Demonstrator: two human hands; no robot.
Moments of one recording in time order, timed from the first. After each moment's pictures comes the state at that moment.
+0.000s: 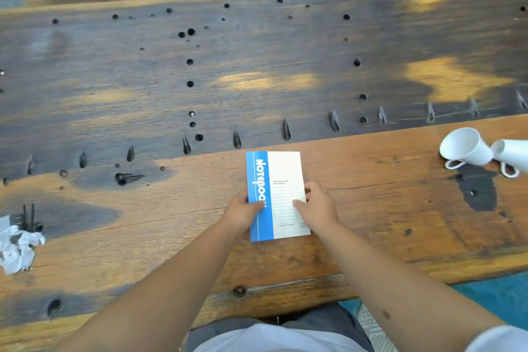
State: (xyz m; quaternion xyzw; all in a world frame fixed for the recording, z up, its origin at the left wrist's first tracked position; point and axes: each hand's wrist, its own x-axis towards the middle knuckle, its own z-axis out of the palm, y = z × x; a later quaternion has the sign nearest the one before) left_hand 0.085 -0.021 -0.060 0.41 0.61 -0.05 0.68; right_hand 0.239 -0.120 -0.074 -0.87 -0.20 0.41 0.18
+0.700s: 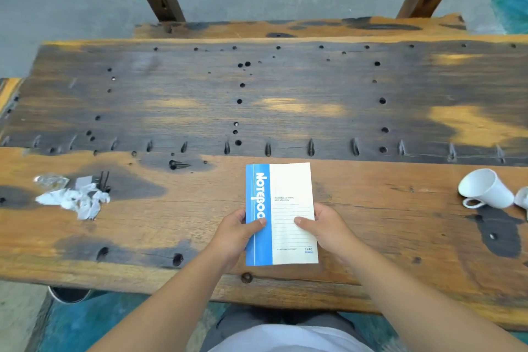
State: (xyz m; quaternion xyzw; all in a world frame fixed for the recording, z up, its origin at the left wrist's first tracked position) left_hand 0.020 -0.084 0.037 0.35 0.59 0.12 0.72; right_hand 0.224 -0.154 0.012 -0.66 -0.23 0.62 0.36
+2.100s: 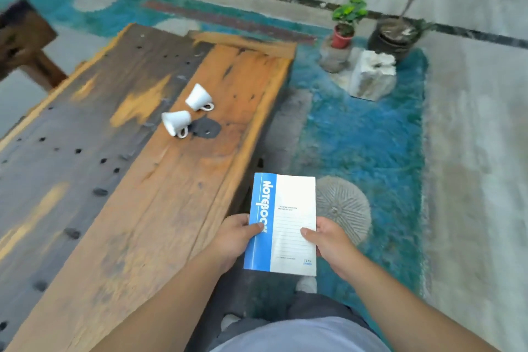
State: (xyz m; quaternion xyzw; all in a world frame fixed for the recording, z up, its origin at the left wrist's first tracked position) left_hand 0.170 -0.359 0.057 0.67 0.18 -0.36 0.63; right_hand 0.128 -0.578 0.057 -0.68 0.27 0.23 0.64
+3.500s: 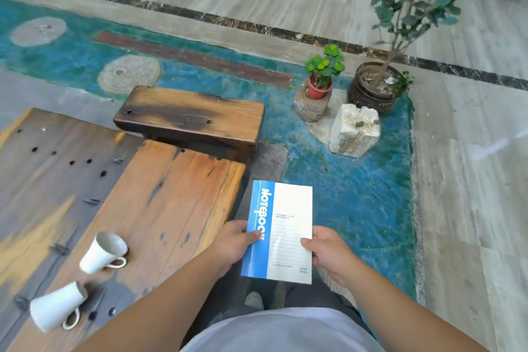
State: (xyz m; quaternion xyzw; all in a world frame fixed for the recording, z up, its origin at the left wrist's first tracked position) left_hand 0.652 -0.584 0.050 0.71 0.15 -0.39 0.56; right_hand 0.596 -0.809 0.039 -0.65 0.29 0.25 0.66
